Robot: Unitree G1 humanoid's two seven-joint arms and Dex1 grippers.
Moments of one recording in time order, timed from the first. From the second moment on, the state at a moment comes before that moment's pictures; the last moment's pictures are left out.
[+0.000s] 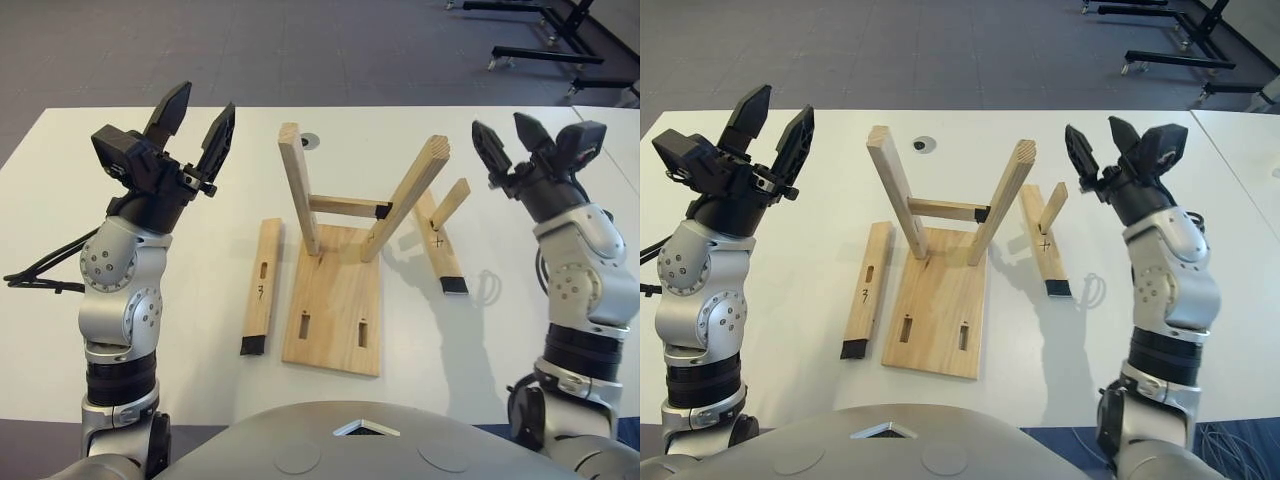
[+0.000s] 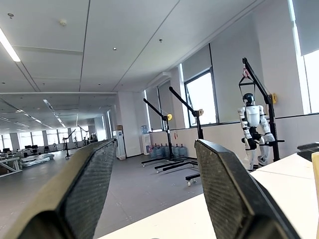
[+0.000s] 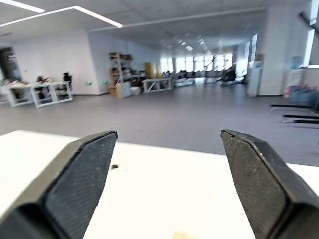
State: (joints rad) left arm -0.09 0.33 0.14 -0.48 -0.43 0.07 -0.41; right arm -0.18 -0.48 -0.39 -0.15 0.56 0.38 0.57
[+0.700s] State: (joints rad) left arm -0.13 0.33 0.13 -0.44 -0.45 0.08 -0.45; right arm -0.35 -0.50 -0.28 -0.15 0.58 0.38 0.60
